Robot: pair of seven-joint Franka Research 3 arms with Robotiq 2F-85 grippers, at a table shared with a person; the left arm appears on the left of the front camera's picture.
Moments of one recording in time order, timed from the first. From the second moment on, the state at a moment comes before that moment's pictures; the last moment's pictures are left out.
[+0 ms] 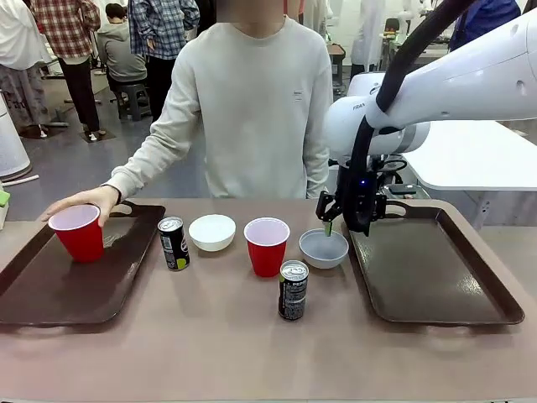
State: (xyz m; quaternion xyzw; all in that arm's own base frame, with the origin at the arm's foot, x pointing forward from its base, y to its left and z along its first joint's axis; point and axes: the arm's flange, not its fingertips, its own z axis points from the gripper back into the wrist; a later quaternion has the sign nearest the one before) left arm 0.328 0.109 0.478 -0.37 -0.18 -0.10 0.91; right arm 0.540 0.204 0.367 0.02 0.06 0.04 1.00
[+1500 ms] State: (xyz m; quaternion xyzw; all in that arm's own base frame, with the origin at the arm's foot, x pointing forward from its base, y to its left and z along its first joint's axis) left arm 0.328 0.109 0.478 -0.37 -0.18 -0.10 0.91; right arm 0.548 0.207 0.343 0.02 0.09 0.04 0.99
